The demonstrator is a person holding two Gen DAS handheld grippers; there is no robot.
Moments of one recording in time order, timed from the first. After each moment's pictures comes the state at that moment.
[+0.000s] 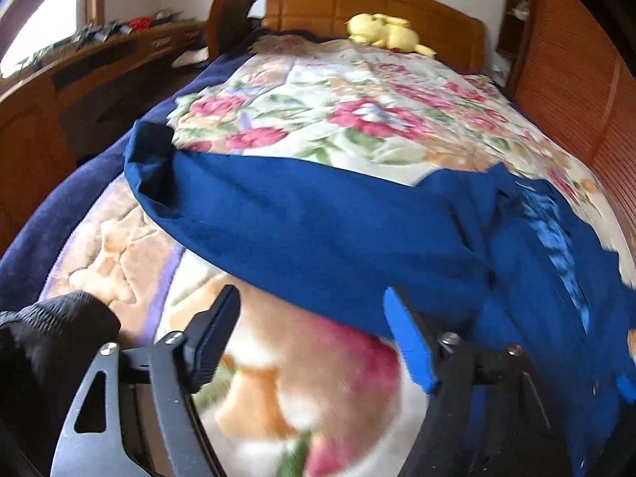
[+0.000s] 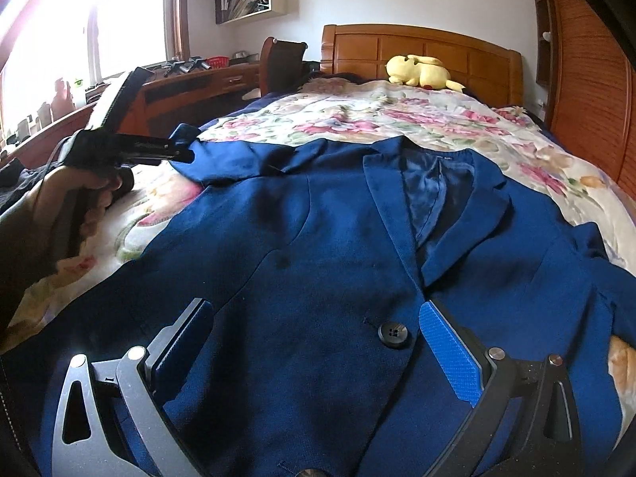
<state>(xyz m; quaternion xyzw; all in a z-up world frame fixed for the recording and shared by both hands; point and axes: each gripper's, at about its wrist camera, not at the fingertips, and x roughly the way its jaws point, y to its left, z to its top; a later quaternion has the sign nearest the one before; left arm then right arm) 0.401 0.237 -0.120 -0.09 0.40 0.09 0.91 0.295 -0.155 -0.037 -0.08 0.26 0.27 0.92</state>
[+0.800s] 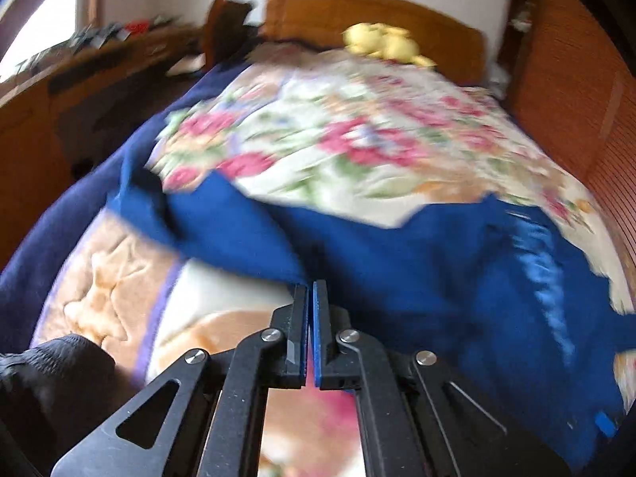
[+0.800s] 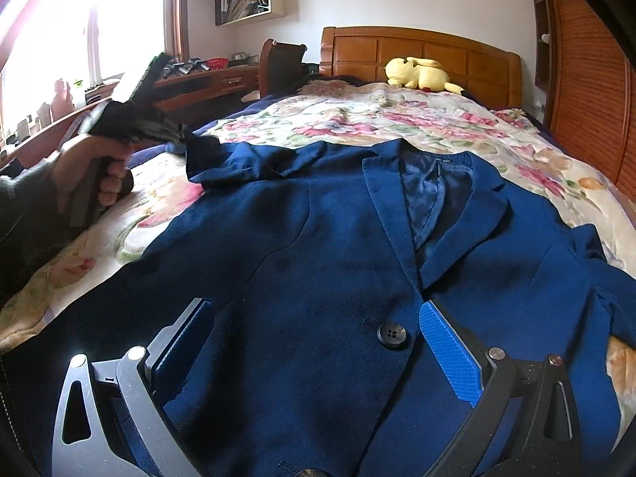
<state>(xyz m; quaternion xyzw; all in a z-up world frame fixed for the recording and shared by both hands) 0.412 0.206 -0.076 -0.09 0.37 0.06 0.92 0.290 -0.153 -0.039 -0.08 0.26 0.27 0.93</state>
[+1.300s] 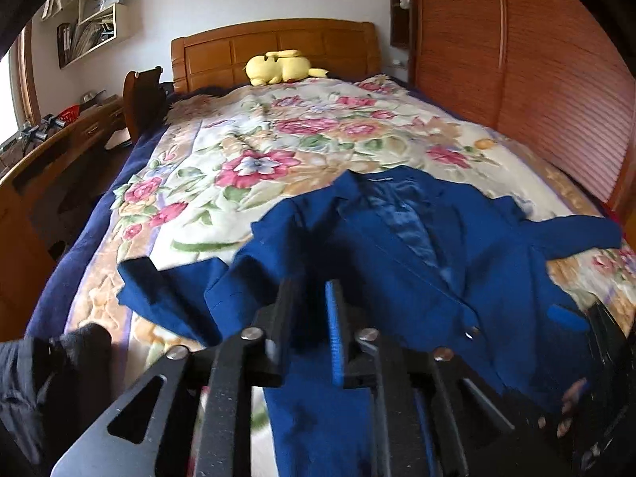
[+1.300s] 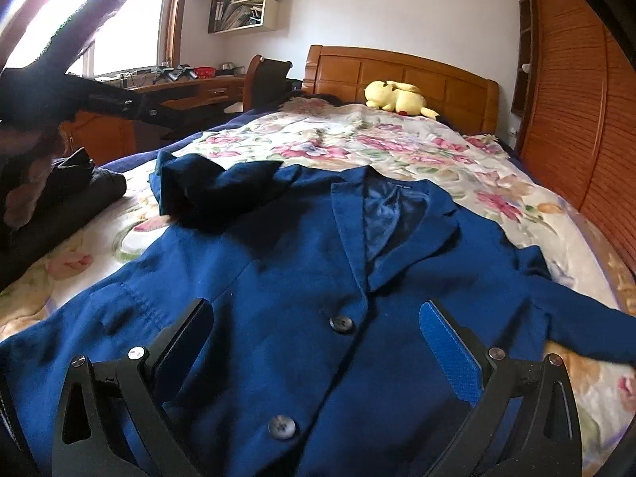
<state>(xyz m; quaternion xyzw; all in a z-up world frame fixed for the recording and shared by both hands) 0.303 0.090 -0.008 0.01 0.34 -0.04 0.94 0.237 -0.171 -0.013 -0.11 0.23 0.22 0.94</state>
